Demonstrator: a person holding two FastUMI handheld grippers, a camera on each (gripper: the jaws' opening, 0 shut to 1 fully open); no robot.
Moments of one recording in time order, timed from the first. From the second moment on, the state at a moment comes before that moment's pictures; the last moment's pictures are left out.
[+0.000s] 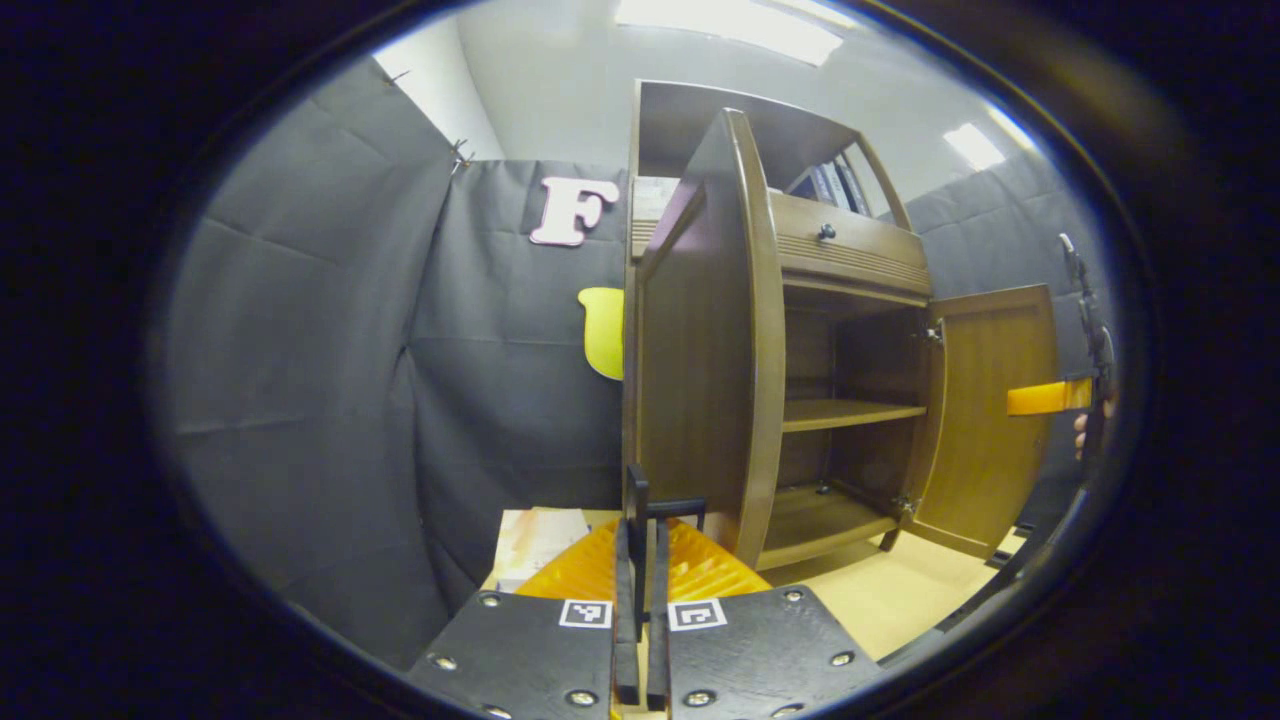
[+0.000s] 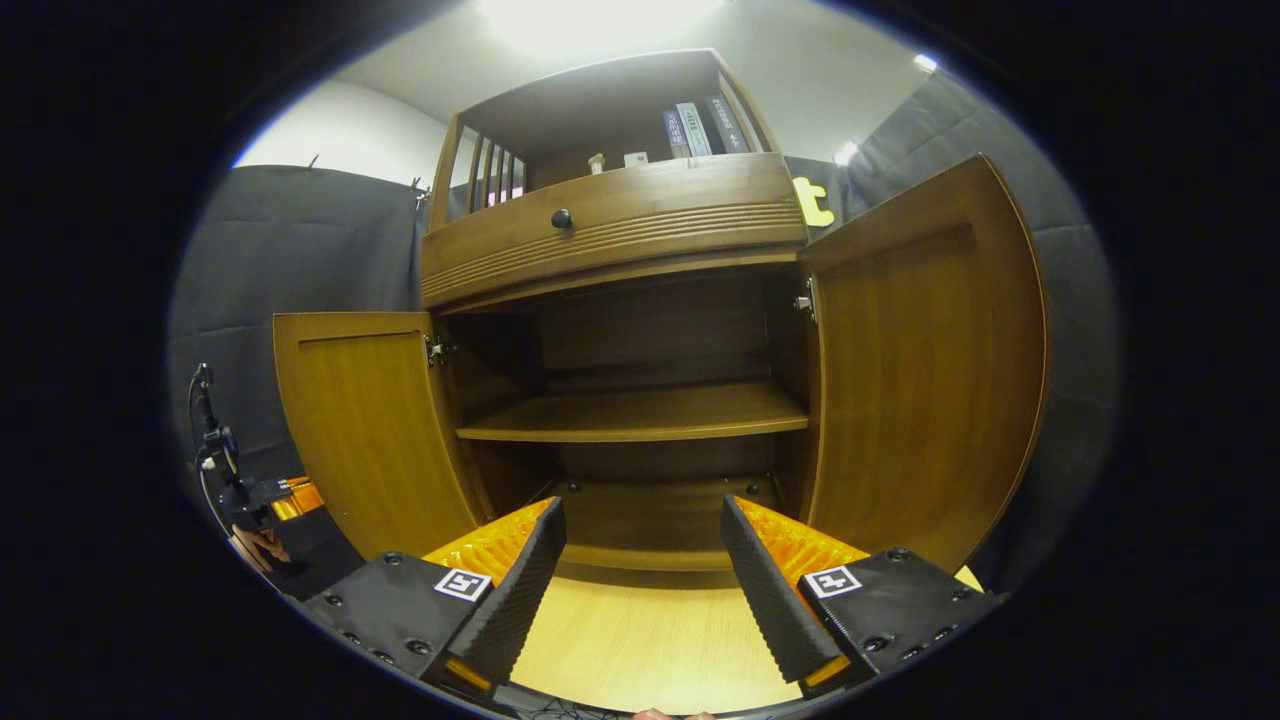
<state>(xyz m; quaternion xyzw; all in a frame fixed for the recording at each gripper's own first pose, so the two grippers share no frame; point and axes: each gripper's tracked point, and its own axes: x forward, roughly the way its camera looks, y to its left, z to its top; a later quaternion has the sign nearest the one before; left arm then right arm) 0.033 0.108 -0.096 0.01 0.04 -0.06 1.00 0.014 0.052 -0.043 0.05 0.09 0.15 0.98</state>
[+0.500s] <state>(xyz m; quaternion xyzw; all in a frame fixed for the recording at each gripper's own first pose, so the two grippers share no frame) 0.035 0.144 -0.092 0.00 0.05 -0.06 1.00 0.032 0.028 -0.040 0.06 0.08 0.11 0.99</state>
